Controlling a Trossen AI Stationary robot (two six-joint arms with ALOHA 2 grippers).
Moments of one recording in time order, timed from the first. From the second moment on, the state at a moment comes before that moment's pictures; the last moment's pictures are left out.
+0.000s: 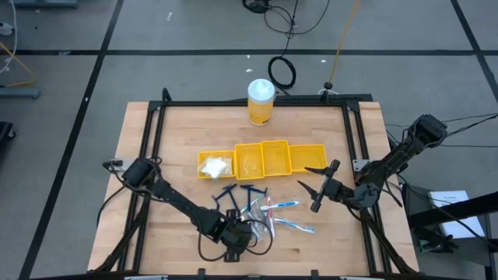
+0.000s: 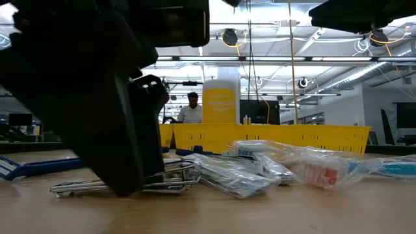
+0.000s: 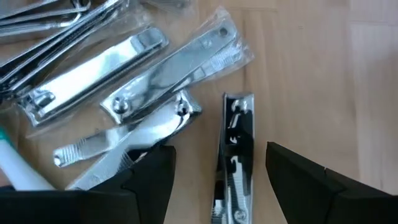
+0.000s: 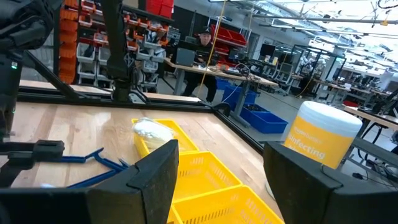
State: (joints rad) left arm -0.55 2.09 1.38 -0.41 -0.11 -0.53; right arm 0.74 1.14 0.36 0.81 1.20 -0.22
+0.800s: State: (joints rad) left arm -0.57 2.11 1.38 -0.41 -0.10 -0.51; right arm 0.74 1.14 0.36 0.80 1.20 -0.22
